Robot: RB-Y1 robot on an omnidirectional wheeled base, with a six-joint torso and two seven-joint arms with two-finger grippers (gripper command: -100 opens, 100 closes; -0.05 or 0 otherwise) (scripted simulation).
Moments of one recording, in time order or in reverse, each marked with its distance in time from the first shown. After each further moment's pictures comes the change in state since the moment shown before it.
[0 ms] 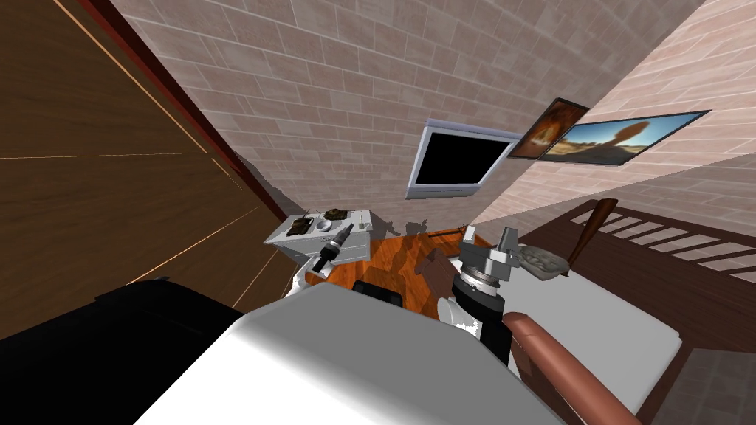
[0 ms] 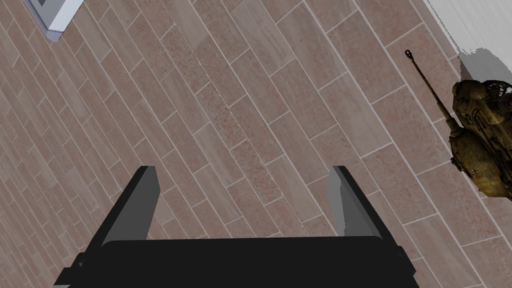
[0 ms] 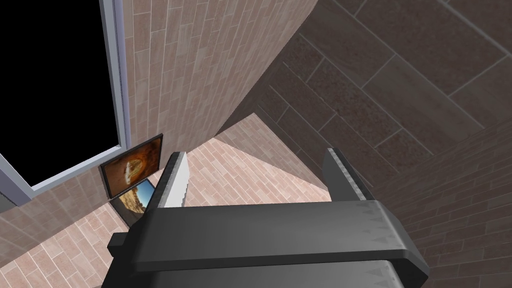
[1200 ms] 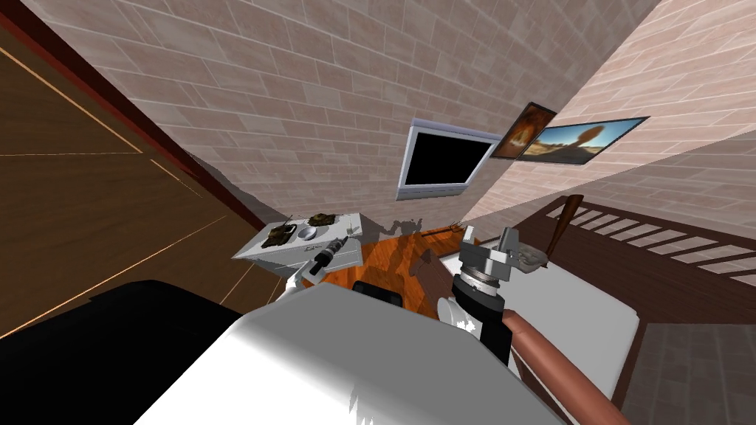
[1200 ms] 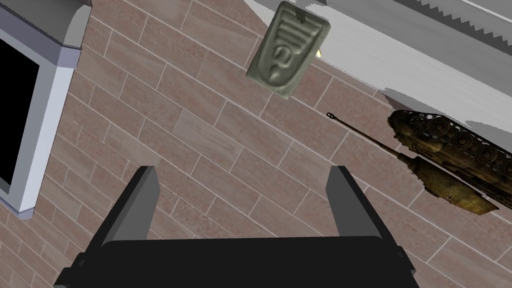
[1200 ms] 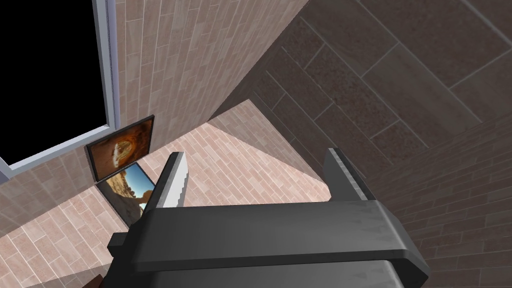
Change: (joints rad) left arm -0.038 0.071 0.032 0.289 -0.135 0.087 -0.175; right arm 0.000 0.000 0.000 0.000 0.000 0.000 0.000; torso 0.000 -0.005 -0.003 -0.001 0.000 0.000
